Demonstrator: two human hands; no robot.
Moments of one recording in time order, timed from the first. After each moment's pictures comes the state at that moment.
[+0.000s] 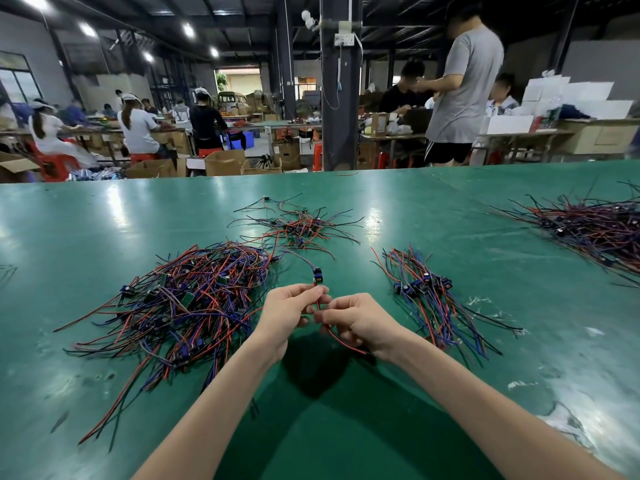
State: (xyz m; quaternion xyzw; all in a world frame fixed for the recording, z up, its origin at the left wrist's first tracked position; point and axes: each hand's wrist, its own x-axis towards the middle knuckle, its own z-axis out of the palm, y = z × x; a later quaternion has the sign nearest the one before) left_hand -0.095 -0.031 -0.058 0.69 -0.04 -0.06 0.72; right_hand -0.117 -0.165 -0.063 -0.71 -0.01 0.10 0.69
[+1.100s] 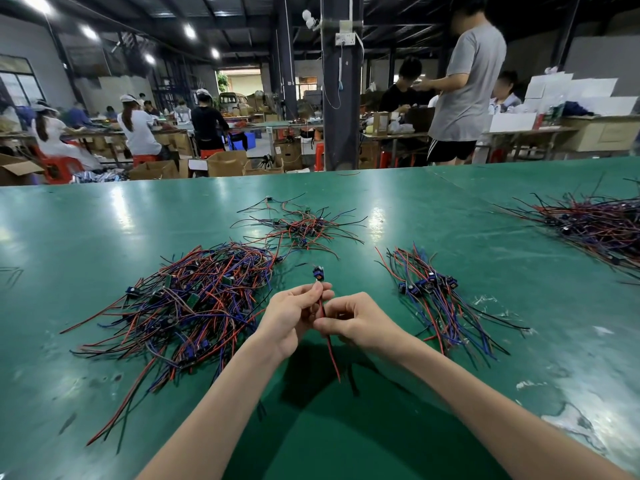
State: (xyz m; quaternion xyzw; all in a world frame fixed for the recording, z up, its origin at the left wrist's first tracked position) left_hand -0.086 -0.028 -0.057 0.55 -0.01 -0.15 0.82; right_hand -0.119 -0.162 -0.063 -0.81 -0.17 0.00 0.56
